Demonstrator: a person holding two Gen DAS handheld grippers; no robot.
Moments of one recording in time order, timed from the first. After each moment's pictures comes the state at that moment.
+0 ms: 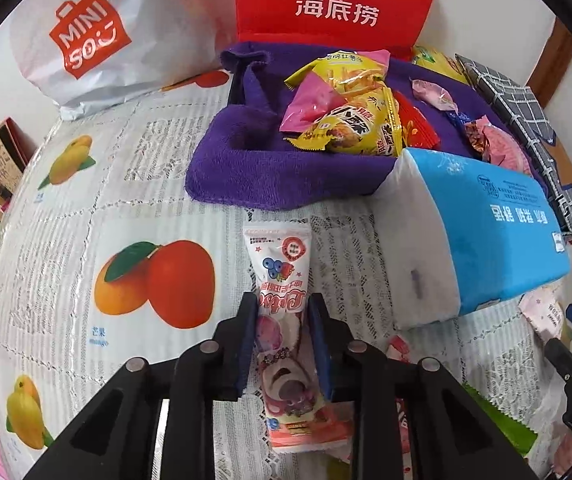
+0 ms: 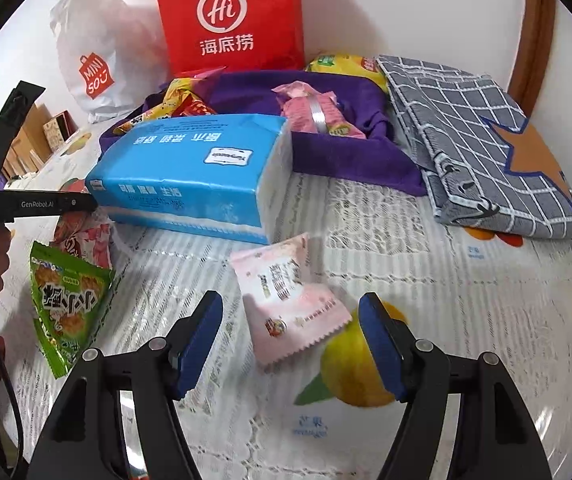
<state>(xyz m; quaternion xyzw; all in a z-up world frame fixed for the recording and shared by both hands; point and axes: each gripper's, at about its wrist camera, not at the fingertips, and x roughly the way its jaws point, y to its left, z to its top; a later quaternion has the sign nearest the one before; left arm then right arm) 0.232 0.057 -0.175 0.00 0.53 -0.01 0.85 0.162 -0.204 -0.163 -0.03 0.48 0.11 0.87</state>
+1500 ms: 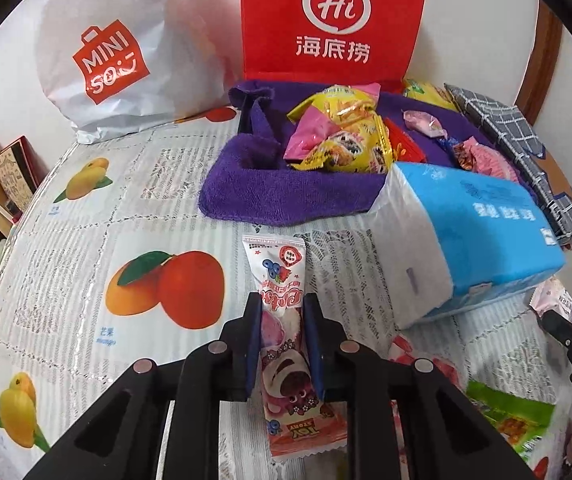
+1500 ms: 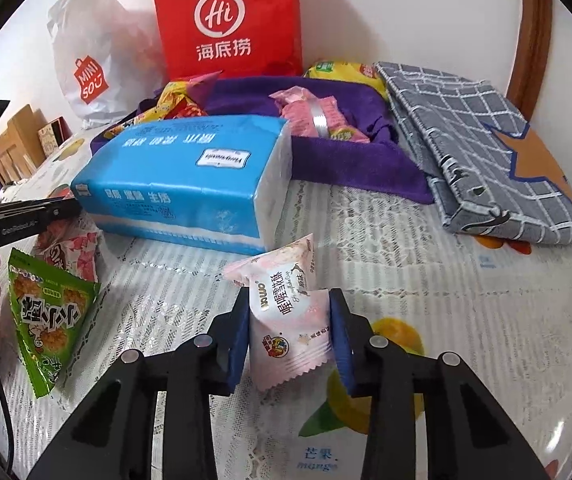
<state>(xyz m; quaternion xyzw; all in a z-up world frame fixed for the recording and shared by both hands) 0.208 0.058 -0.167 -0.01 0.46 0.00 0.89 0.164 -0.205 -0.168 -0.03 0.45 0.09 0.89</state>
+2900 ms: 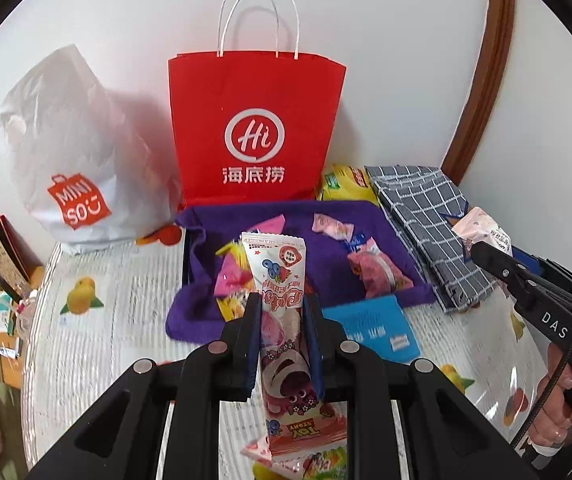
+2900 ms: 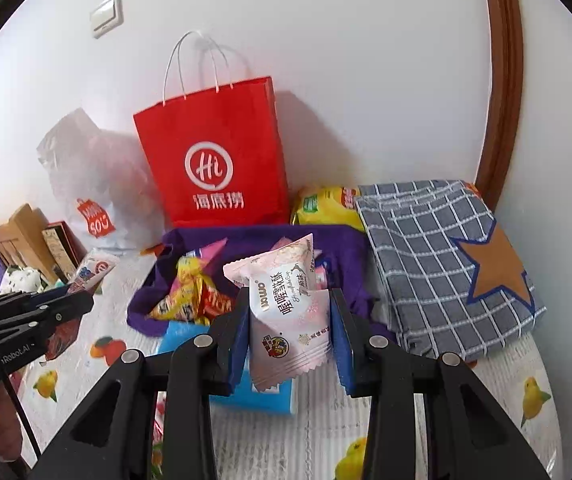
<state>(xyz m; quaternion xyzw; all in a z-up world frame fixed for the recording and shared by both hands) 0.222 0.015 -0.015 -0.01 0.40 -0.09 0.91 0.222 -0.199 -0.010 0.04 0.37 0.06 0.93</state>
